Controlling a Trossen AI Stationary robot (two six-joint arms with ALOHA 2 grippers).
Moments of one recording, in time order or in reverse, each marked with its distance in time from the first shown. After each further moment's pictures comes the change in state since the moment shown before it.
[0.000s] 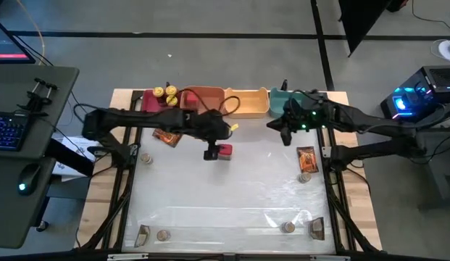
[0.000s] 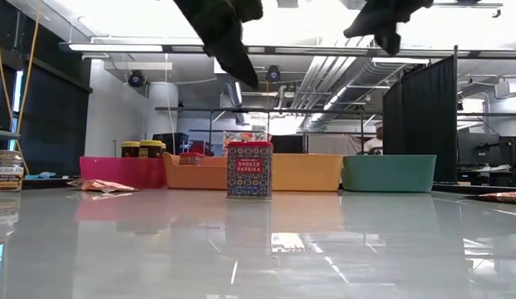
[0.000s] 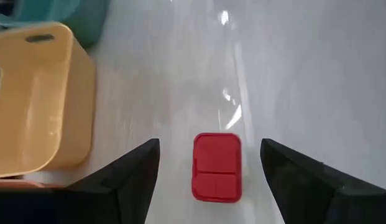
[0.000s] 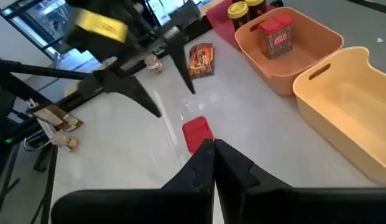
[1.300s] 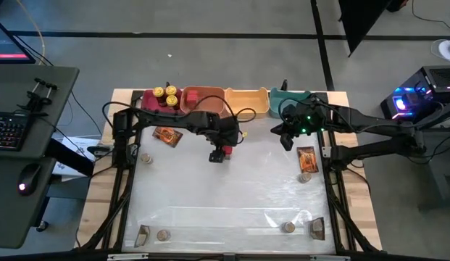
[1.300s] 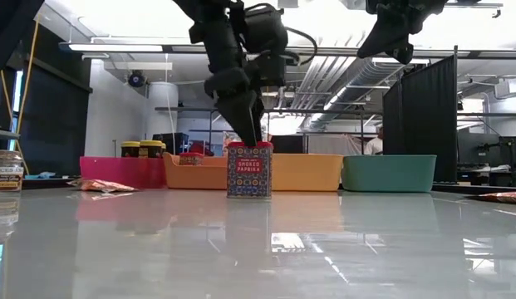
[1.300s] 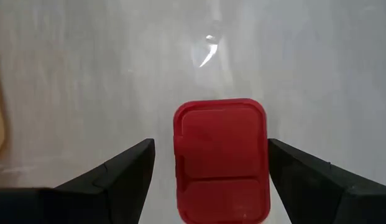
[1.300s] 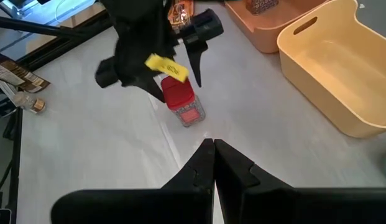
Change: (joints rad) left arm 0.052 0.303 0.130 -0.137 0.082 0.099; right arm 0.024 0.018 -0.004 -0.153 0.040 -0.027
